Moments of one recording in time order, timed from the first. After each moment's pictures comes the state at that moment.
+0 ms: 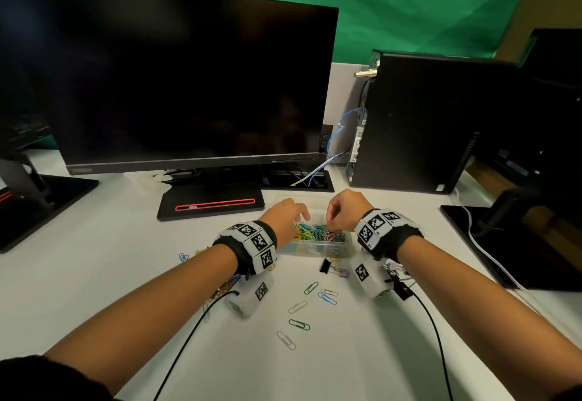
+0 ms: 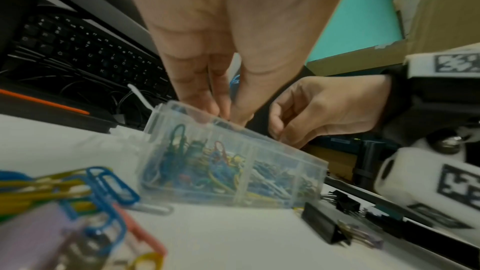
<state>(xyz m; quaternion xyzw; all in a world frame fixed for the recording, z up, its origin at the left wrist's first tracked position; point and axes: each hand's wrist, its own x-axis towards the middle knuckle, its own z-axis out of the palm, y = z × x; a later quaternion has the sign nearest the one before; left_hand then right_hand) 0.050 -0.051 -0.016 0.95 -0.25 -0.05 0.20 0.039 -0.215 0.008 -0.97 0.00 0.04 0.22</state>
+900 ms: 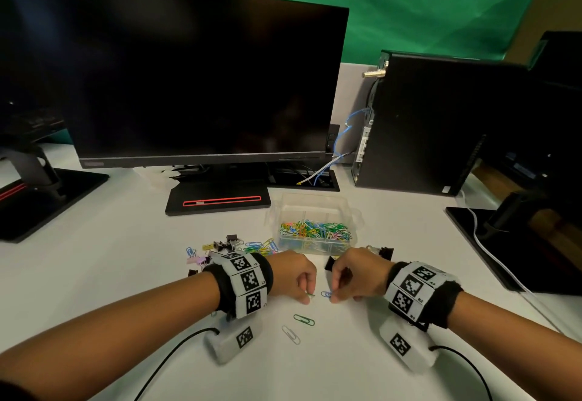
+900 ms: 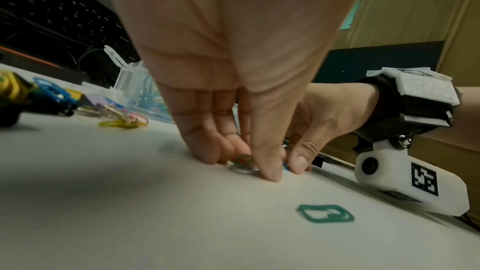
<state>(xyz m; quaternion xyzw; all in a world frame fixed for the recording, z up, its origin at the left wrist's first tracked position) -0.012 -0.034 -0.036 0.89 -0.37 -0.23 0.15 -0.045 -0.213 -0.025 -0.94 -0.12 0.21 0.22</state>
